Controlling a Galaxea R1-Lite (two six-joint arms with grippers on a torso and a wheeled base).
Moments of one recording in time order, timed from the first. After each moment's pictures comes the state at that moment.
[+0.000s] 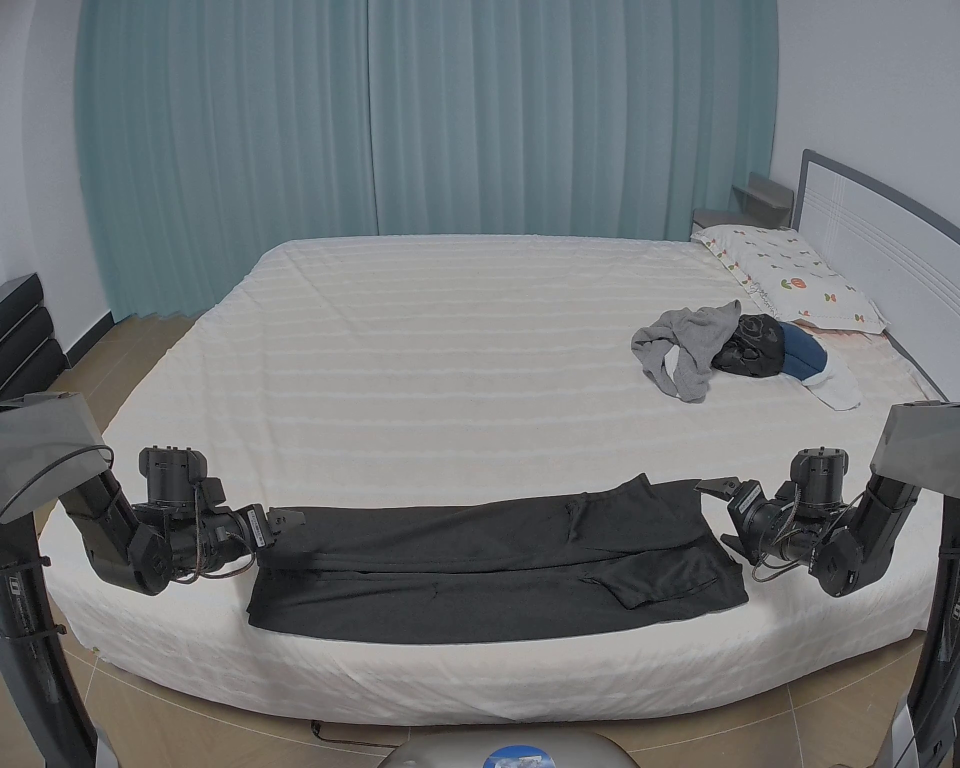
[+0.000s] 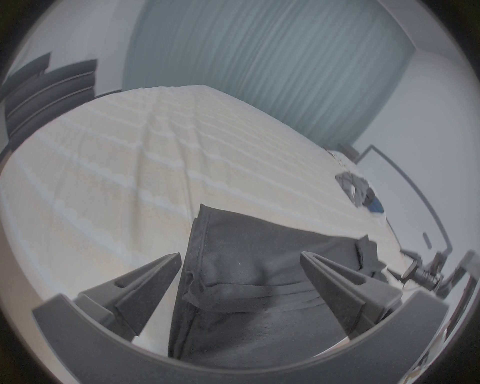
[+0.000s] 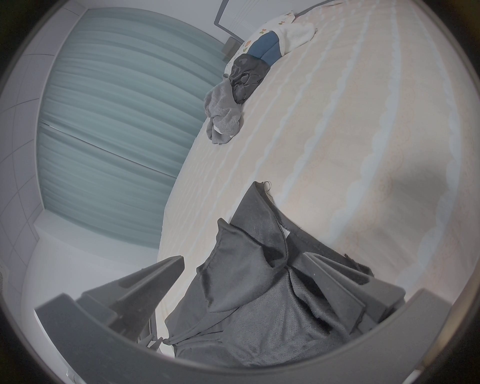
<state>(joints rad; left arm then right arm) 0.02 2.17 -0.66 -0.85 -0.25 -0.37 0.05 2.27 -0.63 -1.14 0.24 0.99</state>
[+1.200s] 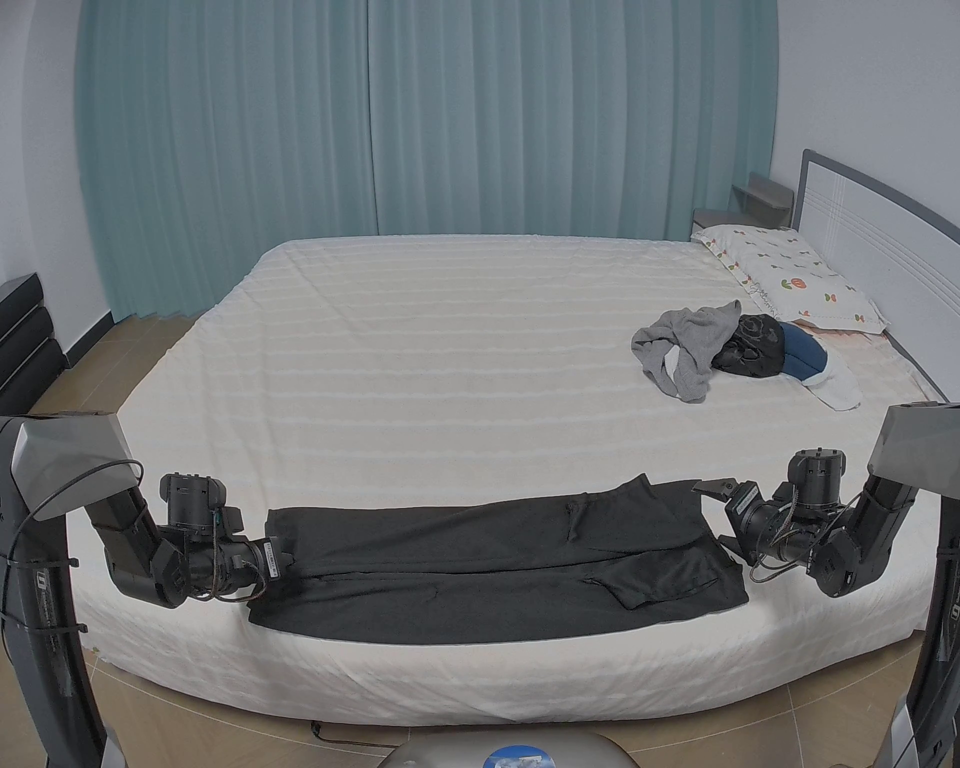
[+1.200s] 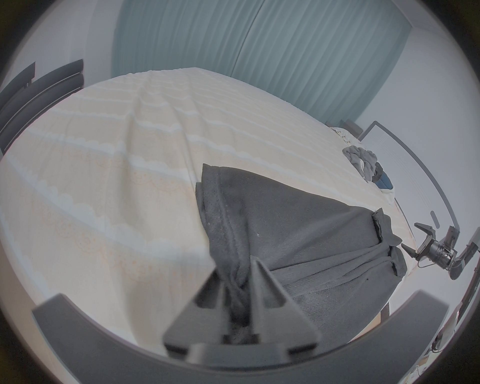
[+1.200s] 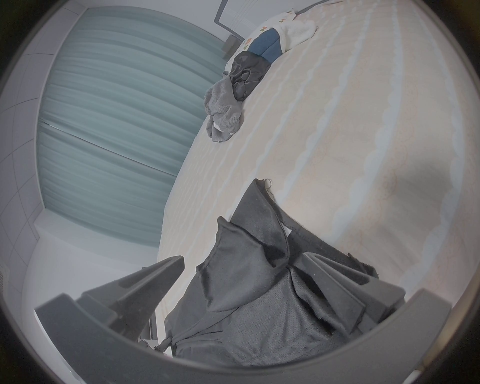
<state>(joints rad) 0.01 2.30 -0.68 -0.85 -0.26 -0.27 0.06 2.28 -0.64 -1.14 0.24 0.99</state>
